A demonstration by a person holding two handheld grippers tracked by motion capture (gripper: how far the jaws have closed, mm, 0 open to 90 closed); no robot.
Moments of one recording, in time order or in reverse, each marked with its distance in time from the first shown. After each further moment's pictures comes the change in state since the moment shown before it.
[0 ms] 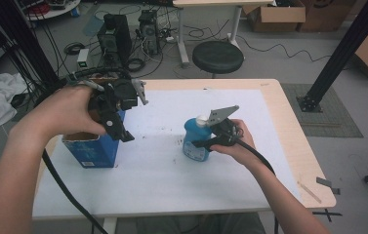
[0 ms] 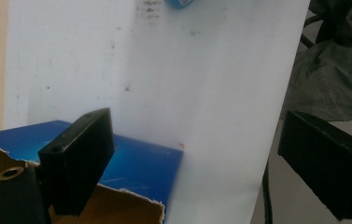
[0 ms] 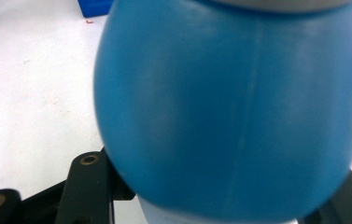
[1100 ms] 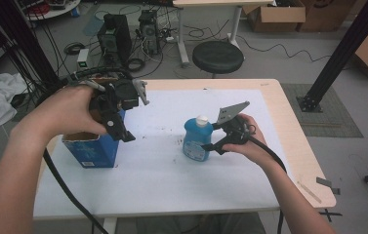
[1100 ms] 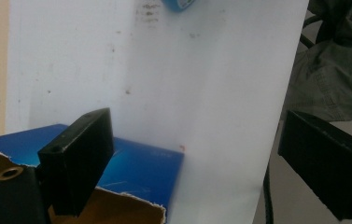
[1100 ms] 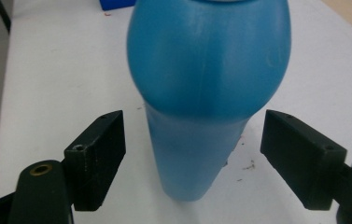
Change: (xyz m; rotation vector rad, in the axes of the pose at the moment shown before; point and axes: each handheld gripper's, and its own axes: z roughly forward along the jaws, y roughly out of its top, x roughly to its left) left arm -0.001 0.002 0.000 -0.009 0.001 0.012; right arm -0.007 -0.004 -0.027 0.030 0.057 0.001
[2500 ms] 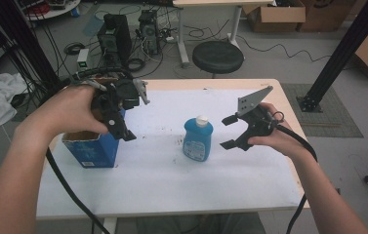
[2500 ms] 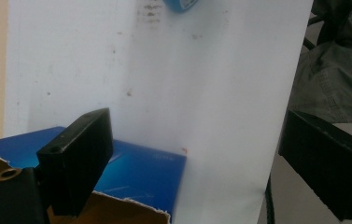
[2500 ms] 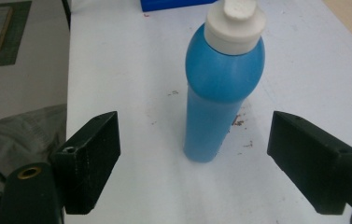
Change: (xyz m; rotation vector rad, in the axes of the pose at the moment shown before) left arm 0.006 -0.001 0.006 -0.003 -0.006 -0.001; right arm 0.002 0.021 -0.072 0.048 0.095 -0.059
